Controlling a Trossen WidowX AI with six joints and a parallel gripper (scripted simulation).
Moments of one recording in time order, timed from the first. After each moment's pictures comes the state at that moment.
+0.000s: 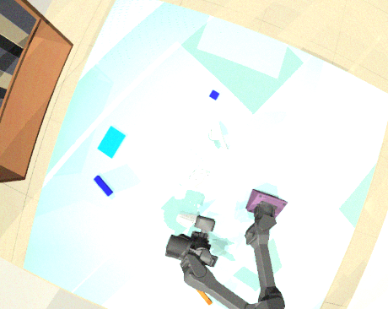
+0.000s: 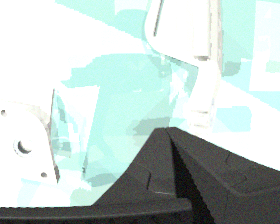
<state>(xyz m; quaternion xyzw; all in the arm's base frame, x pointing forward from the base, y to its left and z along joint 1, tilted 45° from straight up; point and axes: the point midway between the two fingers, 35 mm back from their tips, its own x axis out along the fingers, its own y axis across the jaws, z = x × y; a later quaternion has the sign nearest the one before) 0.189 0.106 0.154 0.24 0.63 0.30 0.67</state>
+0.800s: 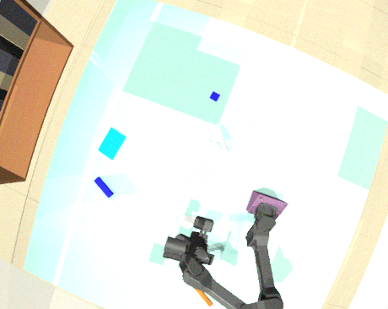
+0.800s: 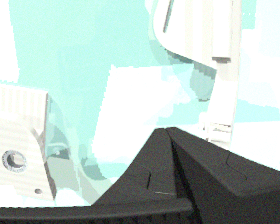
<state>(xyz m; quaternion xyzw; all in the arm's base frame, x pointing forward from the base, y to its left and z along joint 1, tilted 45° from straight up) 0.190 0.125 0.141 0.23 0.65 0.31 0.66</state>
